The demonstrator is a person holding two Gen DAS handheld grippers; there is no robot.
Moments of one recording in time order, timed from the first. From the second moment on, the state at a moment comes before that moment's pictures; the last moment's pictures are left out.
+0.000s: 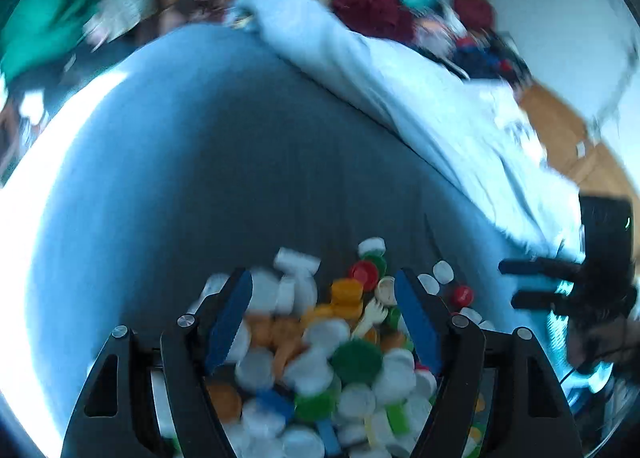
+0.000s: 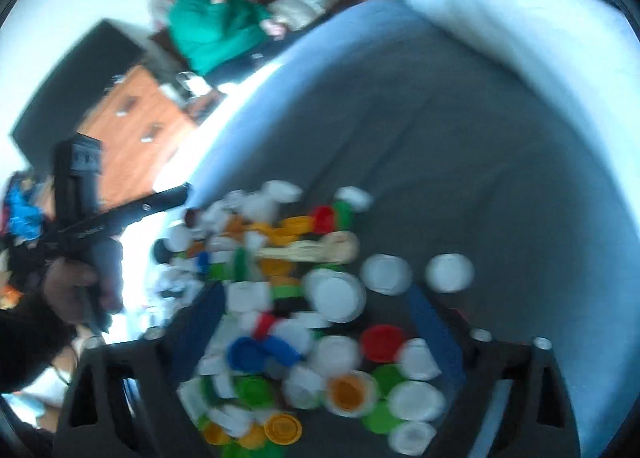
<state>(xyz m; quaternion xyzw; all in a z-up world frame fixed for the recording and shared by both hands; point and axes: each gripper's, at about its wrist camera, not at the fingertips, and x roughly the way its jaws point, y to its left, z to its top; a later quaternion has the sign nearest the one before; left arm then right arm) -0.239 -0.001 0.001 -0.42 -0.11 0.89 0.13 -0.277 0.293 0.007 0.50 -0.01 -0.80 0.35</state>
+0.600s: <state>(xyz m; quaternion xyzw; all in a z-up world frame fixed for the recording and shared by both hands) -0.364 0.096 -0.090 -0.57 -0.07 0.81 0.10 -0.332 0.311 -0.049 0.57 -0.05 -0.79 0.24</state>
